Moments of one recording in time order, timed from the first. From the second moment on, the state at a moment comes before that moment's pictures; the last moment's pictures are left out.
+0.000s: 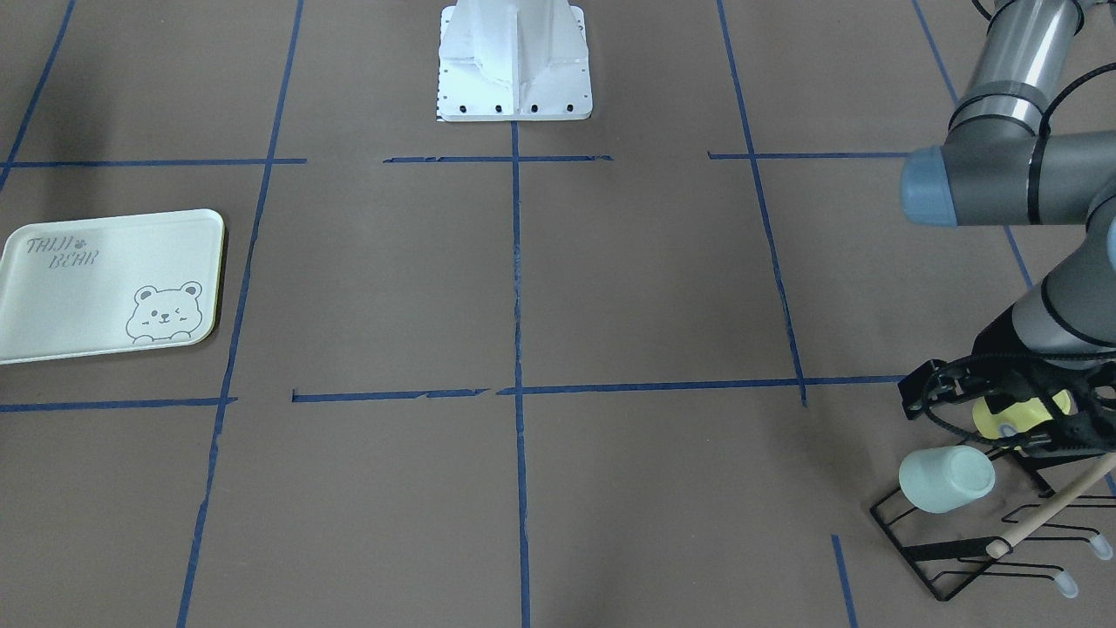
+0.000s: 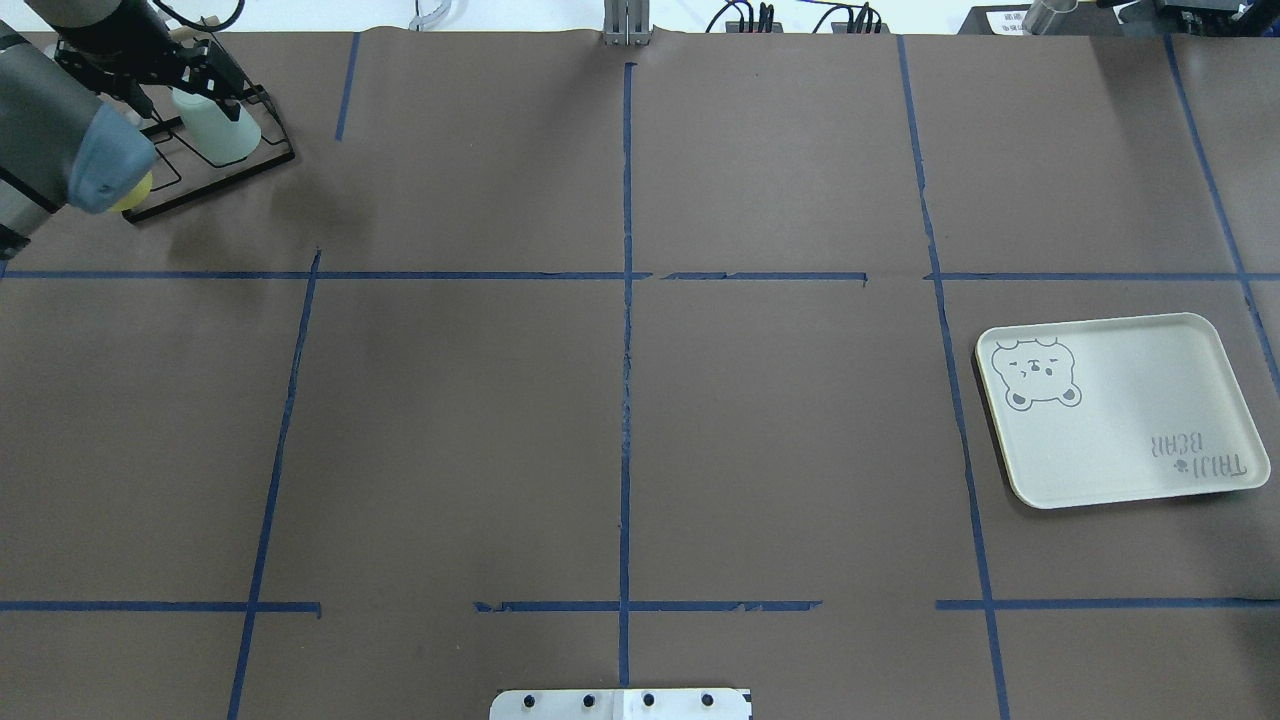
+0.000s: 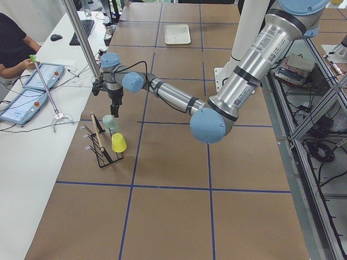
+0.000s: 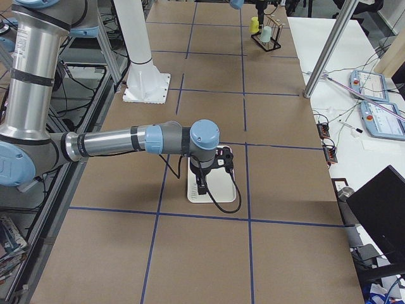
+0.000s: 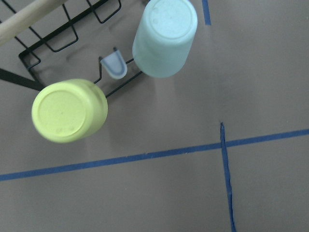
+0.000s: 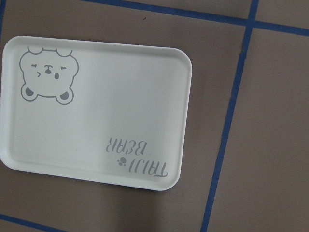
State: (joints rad) left arm -1.14 -2.17 -1.36 -1.68 -2.13 -0.66; right arm 1.49 -1.82 1.98 -1.74 2.42 -0.13
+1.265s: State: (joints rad) left arm -1.13 -2.22 -1.18 -1.84 -2.01 -0.73; right arm 1.49 -1.84 1.98 -1.74 2.42 -0.13
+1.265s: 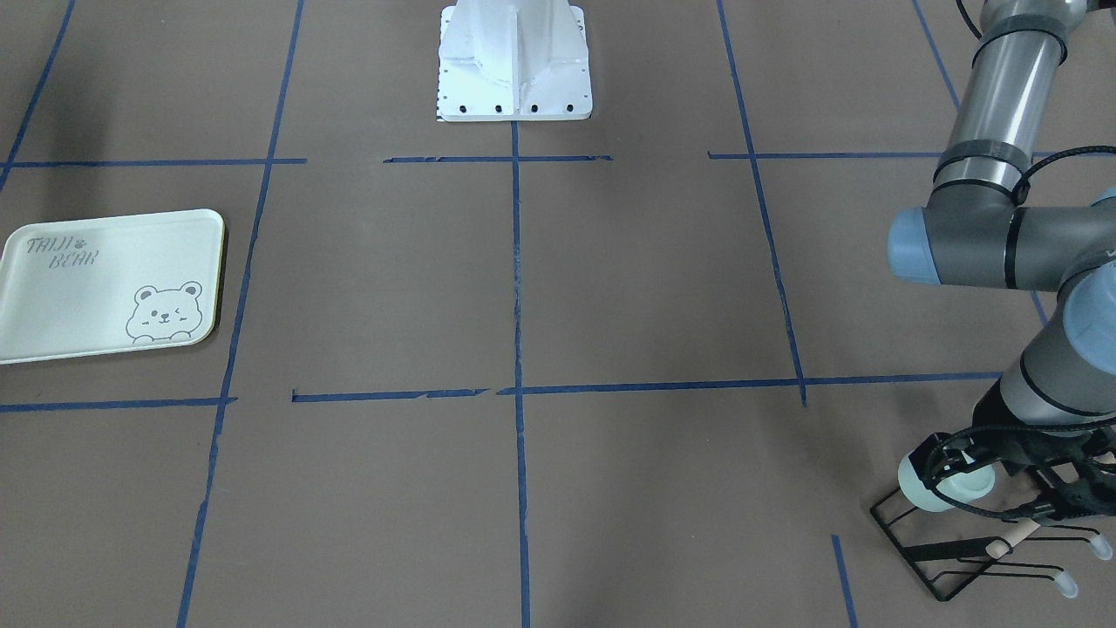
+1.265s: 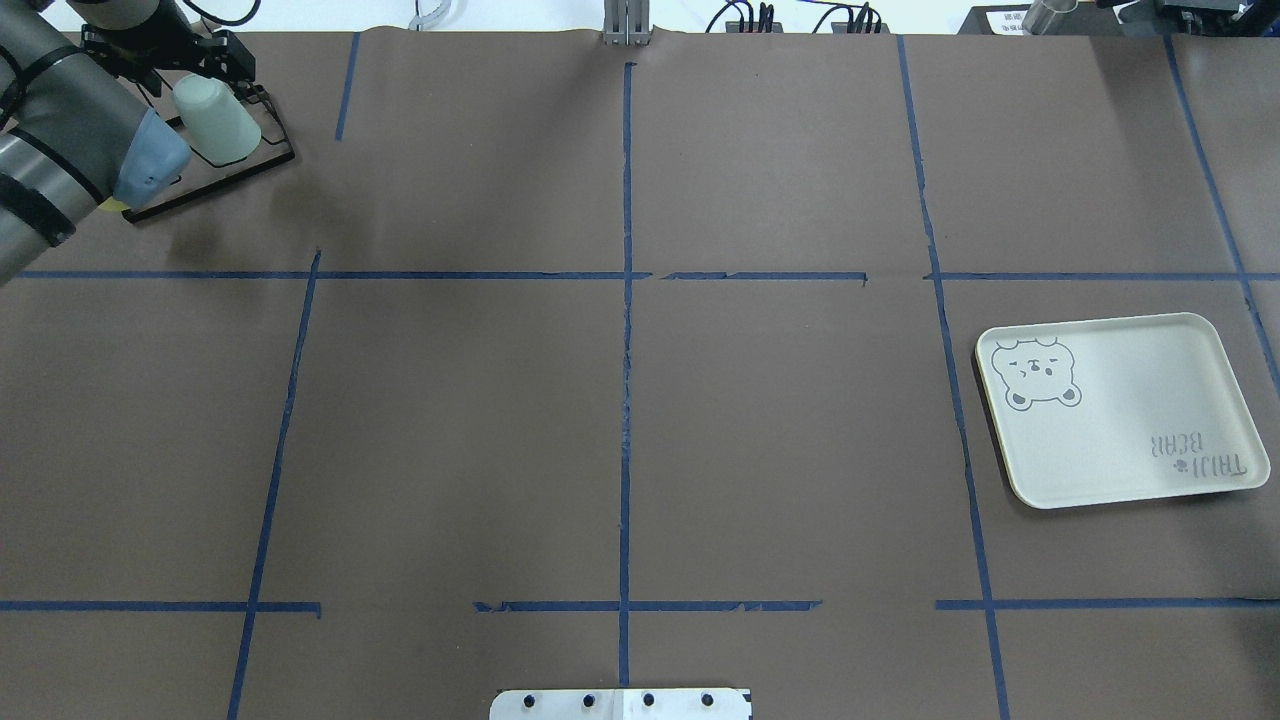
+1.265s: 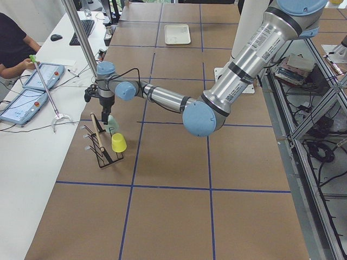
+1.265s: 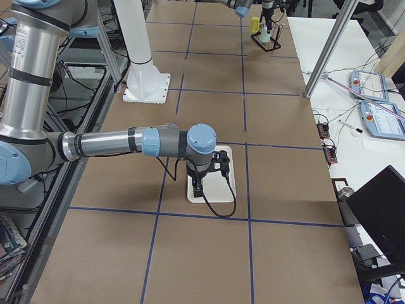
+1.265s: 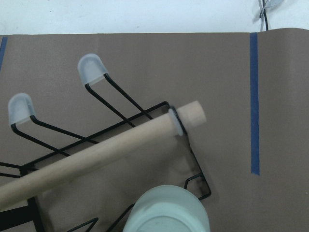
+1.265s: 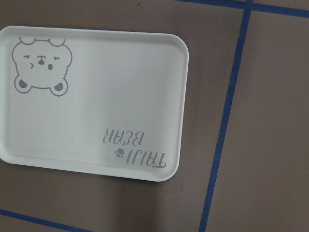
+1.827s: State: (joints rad) left arm -1.13 -2.22 -1.15 -1.88 -2.02 -0.73; right arm 1.49 -1.84 1.98 -1.74 2.42 -0.13
